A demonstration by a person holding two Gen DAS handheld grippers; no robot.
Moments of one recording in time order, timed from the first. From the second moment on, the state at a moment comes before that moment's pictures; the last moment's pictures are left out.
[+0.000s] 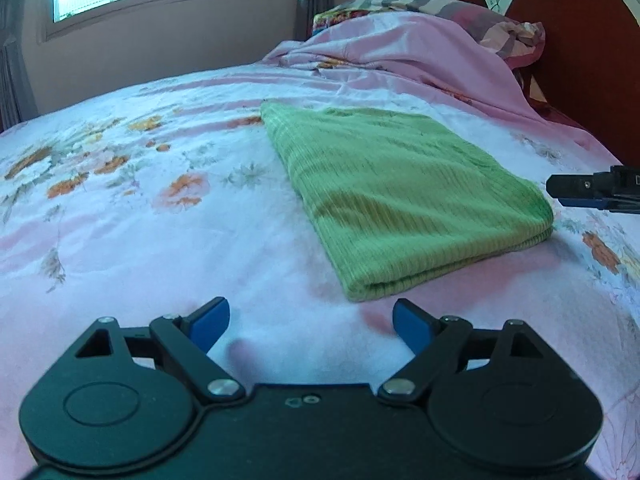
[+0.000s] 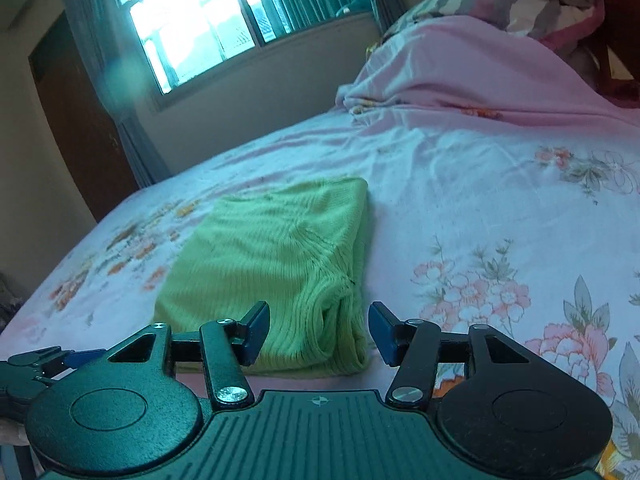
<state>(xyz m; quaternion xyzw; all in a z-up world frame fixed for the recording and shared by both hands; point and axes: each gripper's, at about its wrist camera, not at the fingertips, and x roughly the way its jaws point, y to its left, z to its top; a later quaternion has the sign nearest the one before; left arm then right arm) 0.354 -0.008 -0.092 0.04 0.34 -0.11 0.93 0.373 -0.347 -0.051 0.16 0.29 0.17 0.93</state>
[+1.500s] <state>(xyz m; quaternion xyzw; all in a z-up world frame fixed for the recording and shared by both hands) 0.574 0.039 -0.142 -0.28 0.33 -0.39 0.81 0.582 -0.379 -0.123 0.32 0.37 0.40 0.77</state>
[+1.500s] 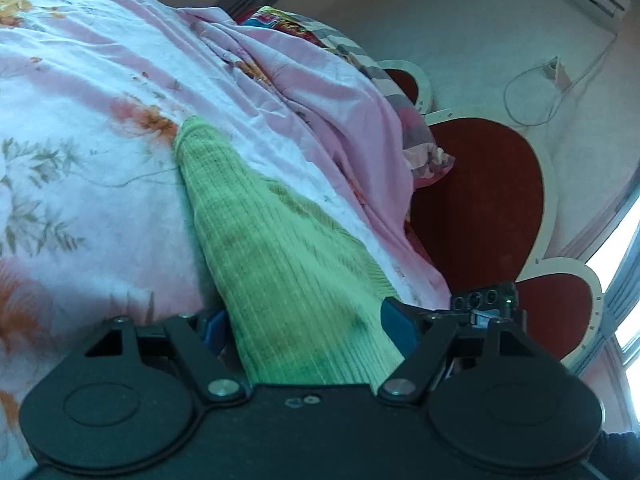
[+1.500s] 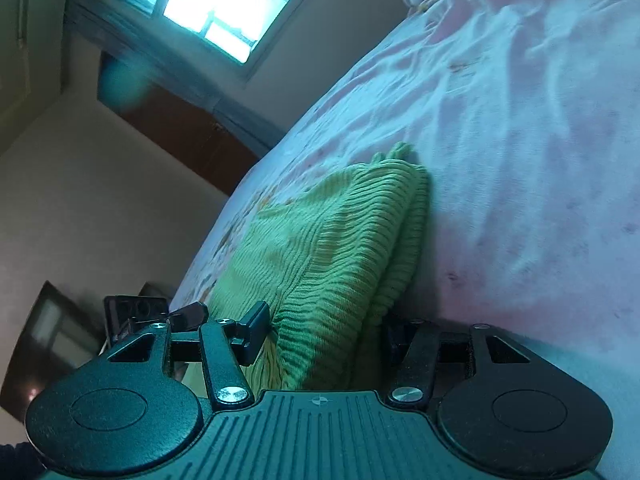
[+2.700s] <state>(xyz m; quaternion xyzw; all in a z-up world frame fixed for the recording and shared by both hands) 0.321 0.070 0.055 -0.11 0.11 -0.40 0.91 0.319 -0.281 0.088 0.11 0.13 0.47 0.86</state>
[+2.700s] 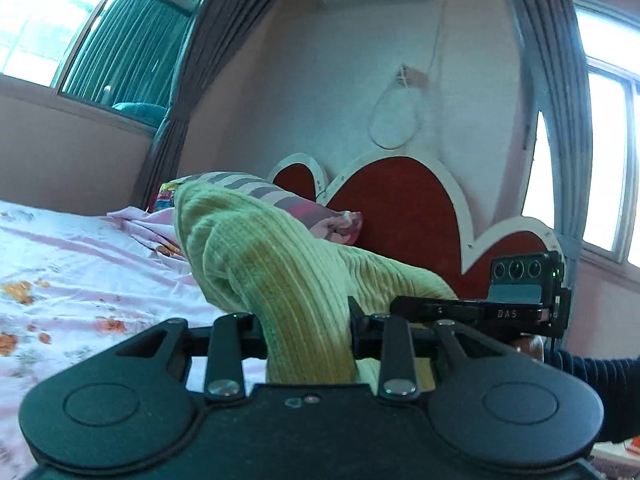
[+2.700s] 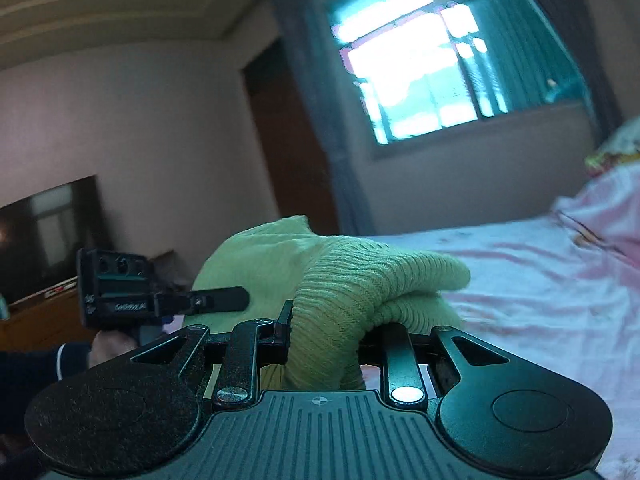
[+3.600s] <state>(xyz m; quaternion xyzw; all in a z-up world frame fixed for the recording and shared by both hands) 0.502 0.159 -0.069 -0.20 0.30 -0.28 0.89 0.529 -0.163 -0.048 0.22 0.32 0.42 0.82</state>
